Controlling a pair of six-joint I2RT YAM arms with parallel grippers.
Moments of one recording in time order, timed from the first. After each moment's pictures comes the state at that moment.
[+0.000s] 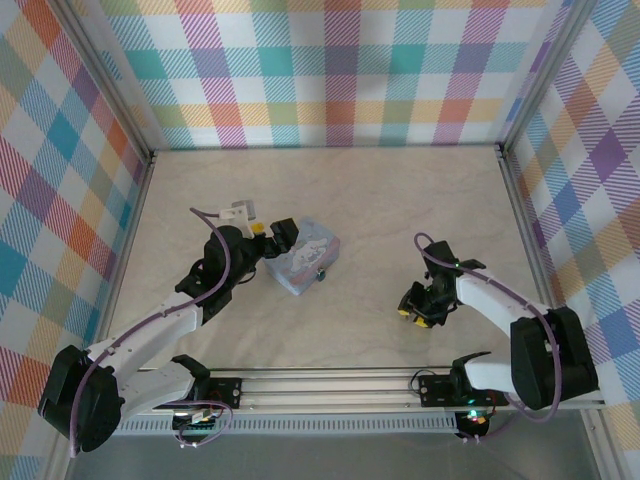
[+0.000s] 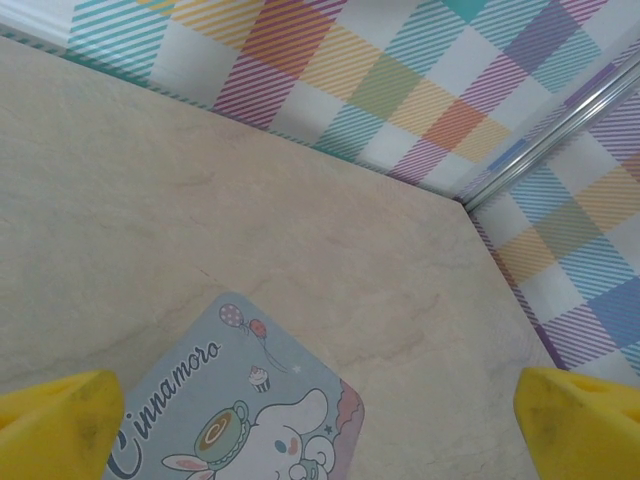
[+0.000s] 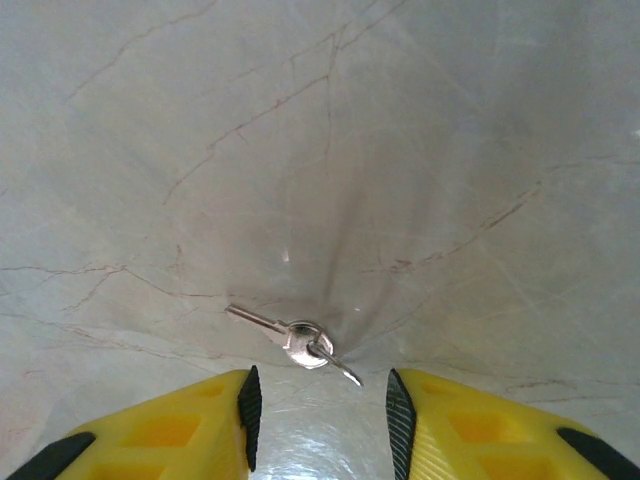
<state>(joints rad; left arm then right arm) -0.54 1.06 0.61 0.20 -0.07 -0.63 0.29 1.28 0.59 -0.76 -0.32 0.77</state>
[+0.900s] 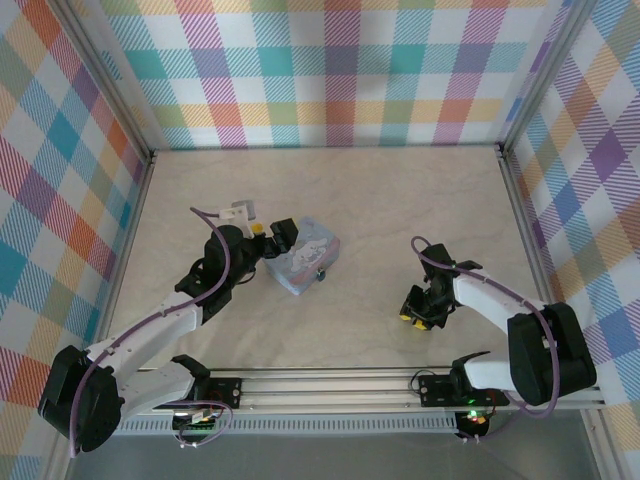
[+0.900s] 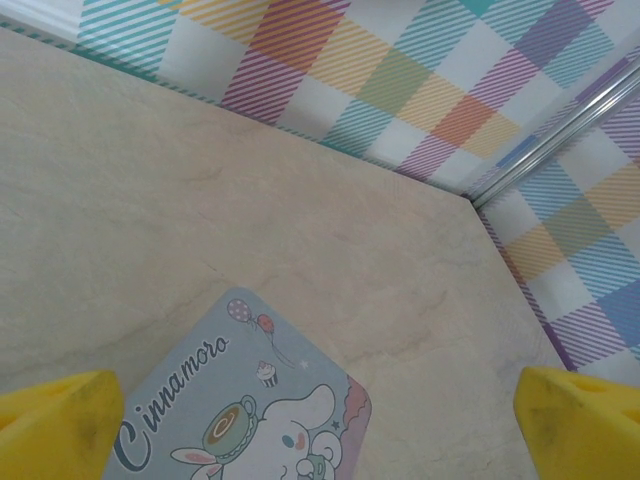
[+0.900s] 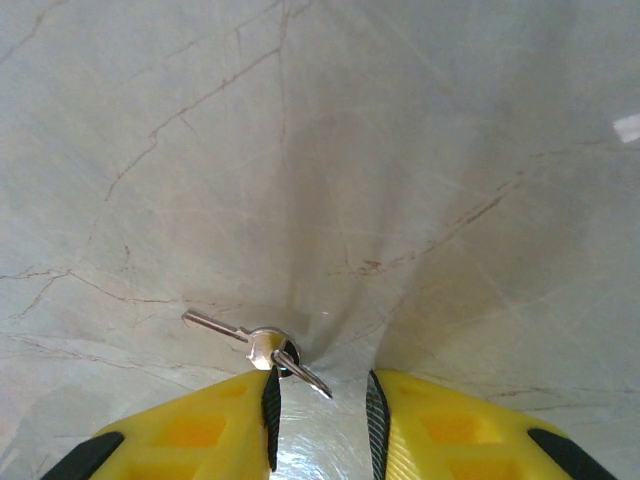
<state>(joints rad) -0.54 1.06 0.61 0.18 -0.07 -0.63 0.31 1.30 0.58 -0.76 -0.29 0.77</state>
